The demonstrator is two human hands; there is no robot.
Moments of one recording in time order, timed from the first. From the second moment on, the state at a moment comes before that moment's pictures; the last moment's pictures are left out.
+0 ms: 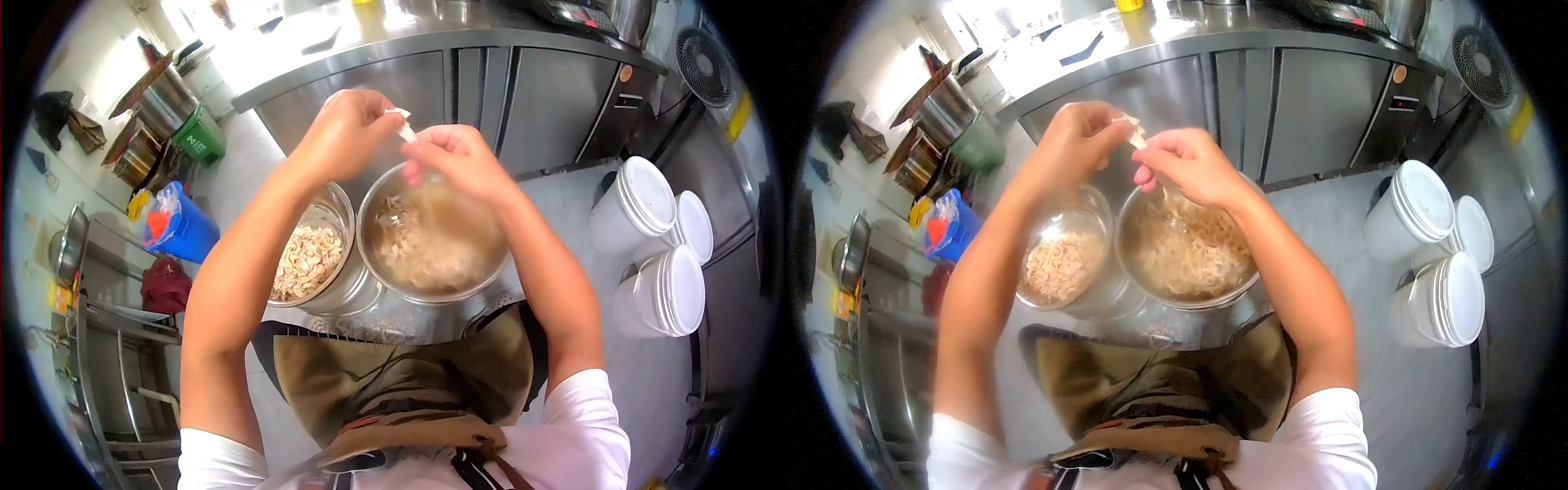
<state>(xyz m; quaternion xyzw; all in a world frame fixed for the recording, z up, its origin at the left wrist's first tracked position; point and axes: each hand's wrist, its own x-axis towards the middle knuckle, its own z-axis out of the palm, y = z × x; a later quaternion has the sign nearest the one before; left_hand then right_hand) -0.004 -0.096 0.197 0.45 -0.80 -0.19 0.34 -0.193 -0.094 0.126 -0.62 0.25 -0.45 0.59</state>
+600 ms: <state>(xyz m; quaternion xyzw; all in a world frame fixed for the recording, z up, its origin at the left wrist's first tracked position) 0.026 -0.123 0.211 0.47 -0.61 -0.41 0.48 -0.202 -0.093 0.111 -0.60 0.26 -0.48 0.59</state>
